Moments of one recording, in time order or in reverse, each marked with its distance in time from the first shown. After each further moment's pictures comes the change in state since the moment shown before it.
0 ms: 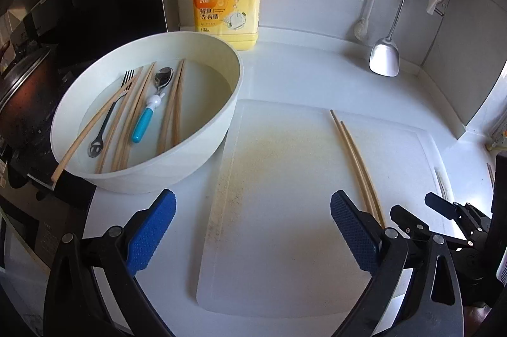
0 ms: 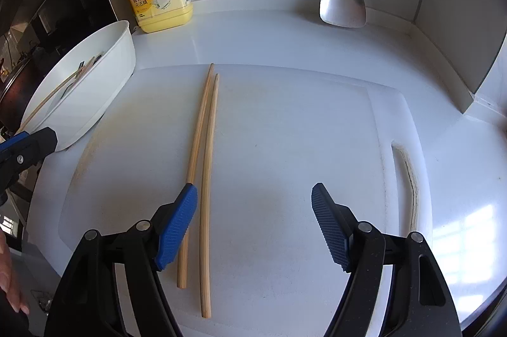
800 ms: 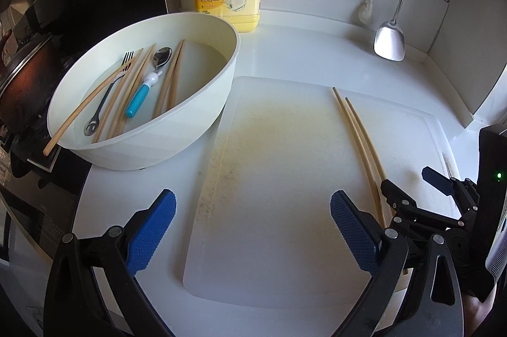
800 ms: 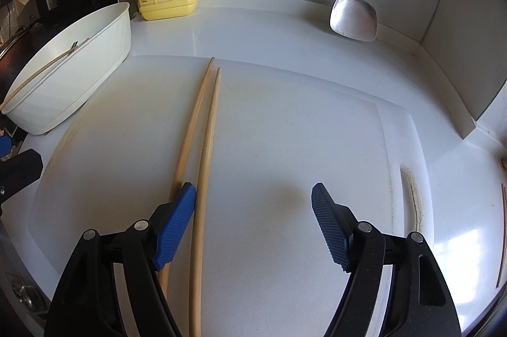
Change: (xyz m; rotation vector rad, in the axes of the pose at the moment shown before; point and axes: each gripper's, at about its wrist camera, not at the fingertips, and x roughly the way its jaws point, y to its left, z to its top) left arm 0.010 -0.008 -0.016 -0.005 0.040 0.028; right arm 0.023 0.006 0.003 -0.097 -0.030 -0.072
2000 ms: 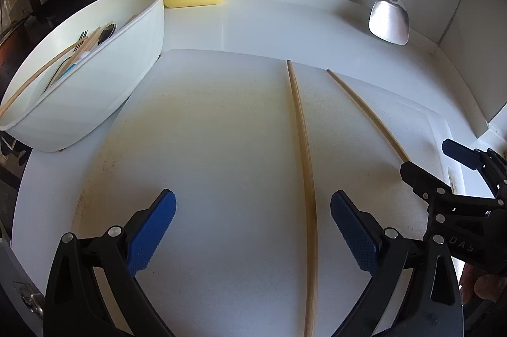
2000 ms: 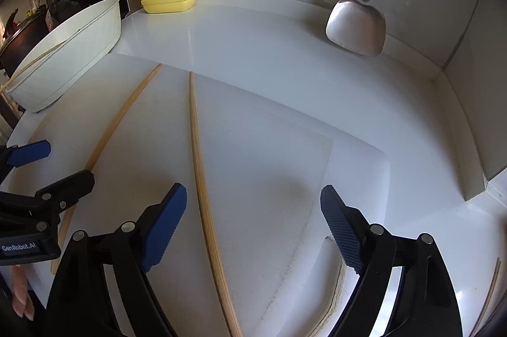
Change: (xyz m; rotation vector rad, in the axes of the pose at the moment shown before) left arm 0.070 -0.089 -0.005 -0.063 0.051 0.032; right arm 0.032 -0.088 0.028 -0.174 0.020 0.113
